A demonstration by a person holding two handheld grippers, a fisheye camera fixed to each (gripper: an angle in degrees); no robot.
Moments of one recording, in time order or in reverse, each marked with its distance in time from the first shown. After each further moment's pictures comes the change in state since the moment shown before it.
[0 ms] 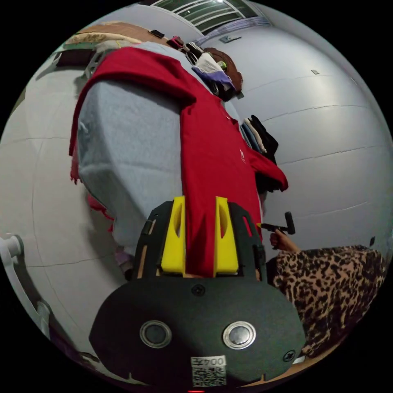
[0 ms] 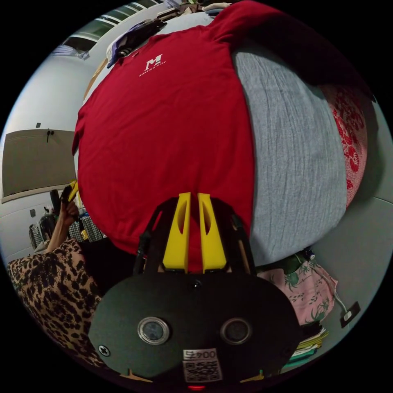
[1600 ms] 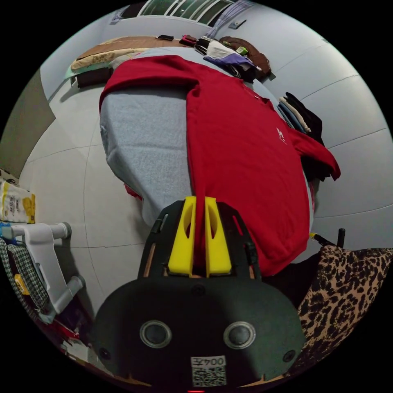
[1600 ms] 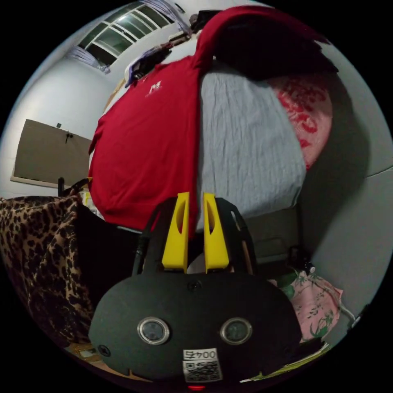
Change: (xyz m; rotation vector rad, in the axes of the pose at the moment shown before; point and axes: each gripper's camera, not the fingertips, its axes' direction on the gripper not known) left arm -0.011 0.071 0.189 -0.024 -0.427 -0.048; right arm 0.076 0.252 0.051 0.241 -0.053 -0.064
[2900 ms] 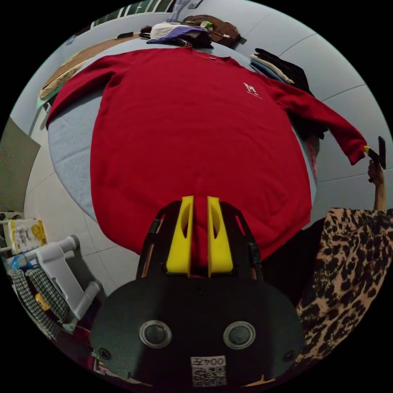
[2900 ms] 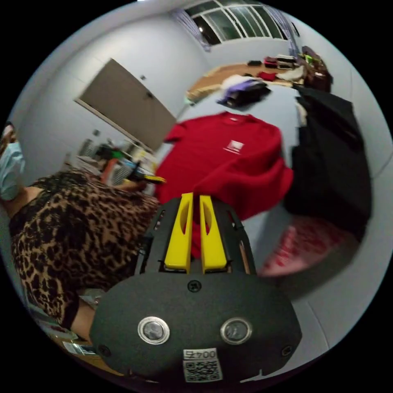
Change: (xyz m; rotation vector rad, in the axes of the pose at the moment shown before) left arm 0.053 0.011 0.217 -0.165 -0.035 0.227; right arm -0.054 -0.224 -0.215 -0.084 -0.355 -0.609
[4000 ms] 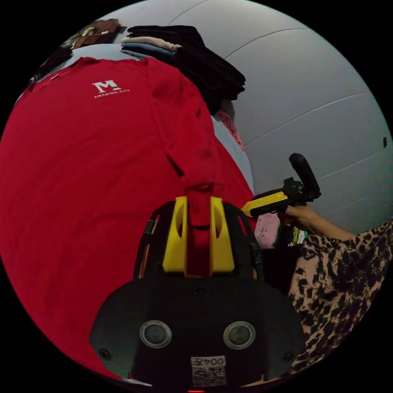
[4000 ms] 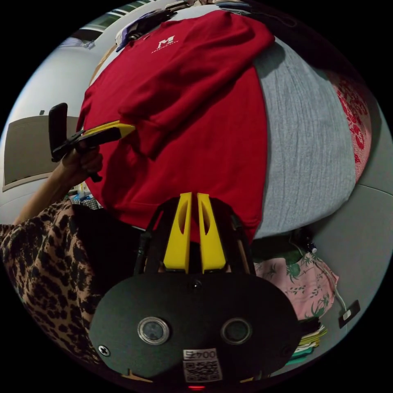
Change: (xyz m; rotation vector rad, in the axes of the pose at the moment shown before) left arm 0.082 -0.148 0.143 -0.105 0.406 0.497; right arm 0.063 -0.016 0.218 -0.226 0.286 0.668
